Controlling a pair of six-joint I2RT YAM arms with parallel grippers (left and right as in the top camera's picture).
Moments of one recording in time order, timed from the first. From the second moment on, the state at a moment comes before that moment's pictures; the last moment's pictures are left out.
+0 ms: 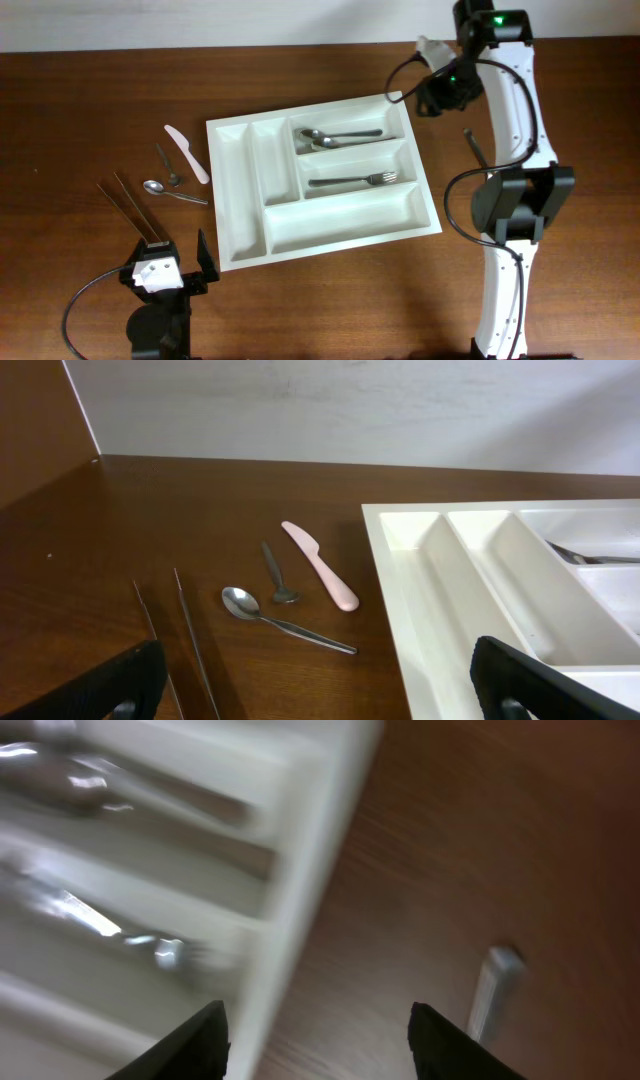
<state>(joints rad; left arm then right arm) 0.04 0.01 0.08 -0.25 -0.10 -0.02 0.01 2.45 2.57 -1.55 -0.16 -0.37</state>
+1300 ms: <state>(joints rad) 0.04 0.01 0.08 -0.25 -0.10 -0.02 -0.20 2.45 2.11 -1.37 0.02 -0.23</state>
